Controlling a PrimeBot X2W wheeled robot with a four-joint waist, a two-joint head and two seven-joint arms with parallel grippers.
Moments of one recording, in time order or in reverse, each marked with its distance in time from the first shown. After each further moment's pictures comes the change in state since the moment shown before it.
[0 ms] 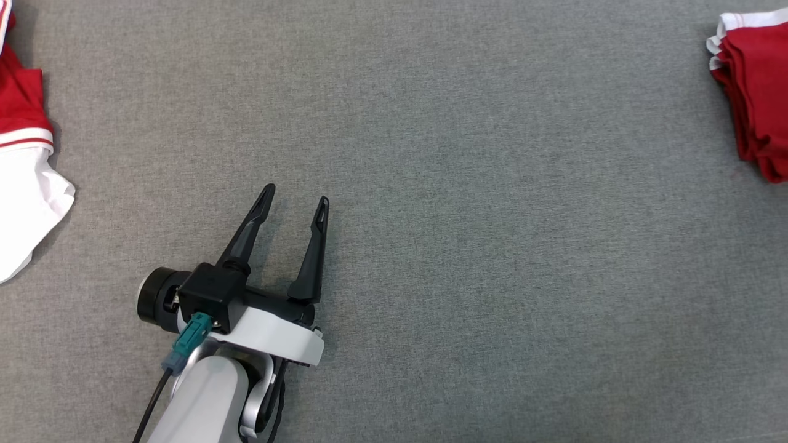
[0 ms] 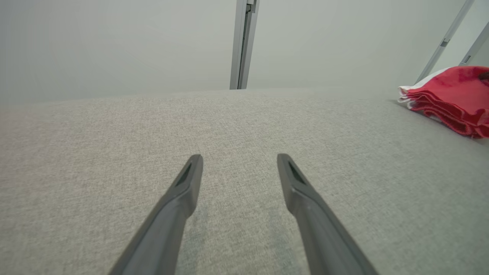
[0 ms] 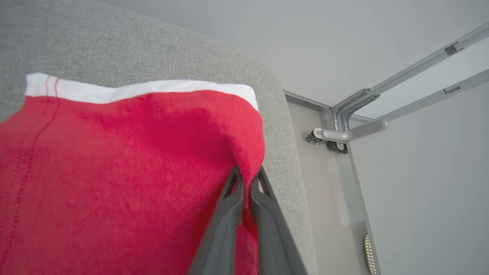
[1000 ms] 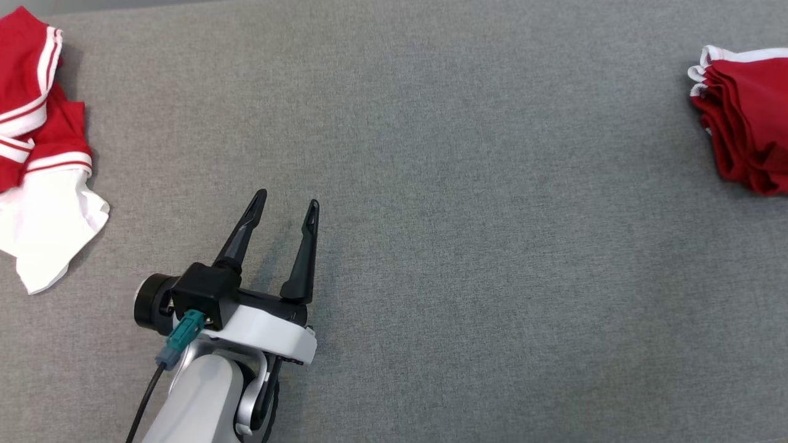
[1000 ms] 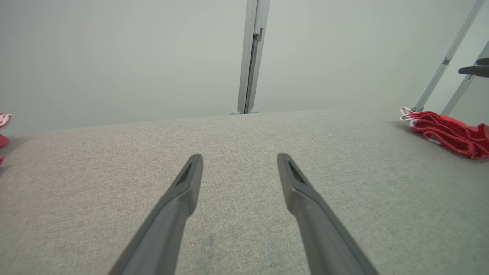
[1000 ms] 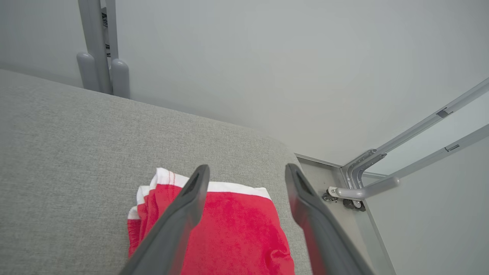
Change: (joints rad) left arm -0.014 0.002 0.000 0.061 -0.036 0.009 -0.025; right arm -0.008 0.146 -0.107 0.084 -0.122 0.000 -0.221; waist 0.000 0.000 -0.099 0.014
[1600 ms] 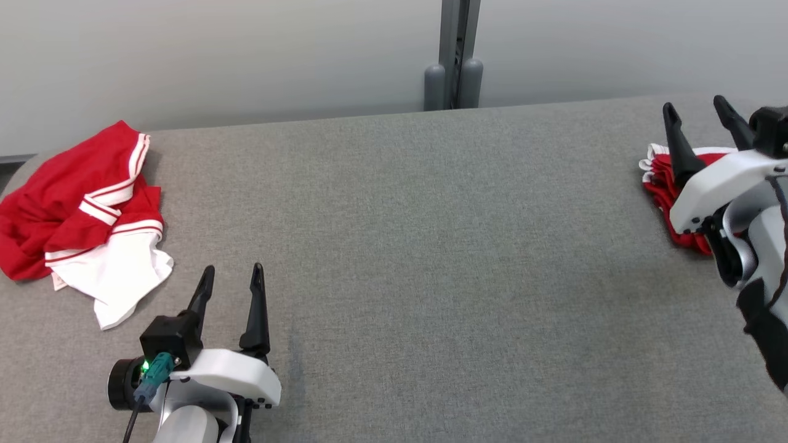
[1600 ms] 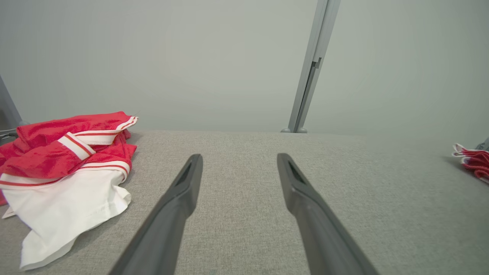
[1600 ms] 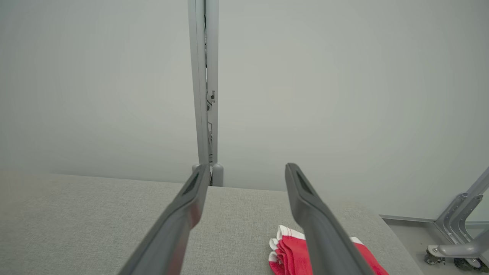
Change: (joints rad) left arm 0.094 -0.012 0.103 0.176 -0.070 0.071 -0.012; right arm 0.349 0.152 -0.193 -0.282 0.073 0.000 -0.146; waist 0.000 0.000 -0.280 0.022
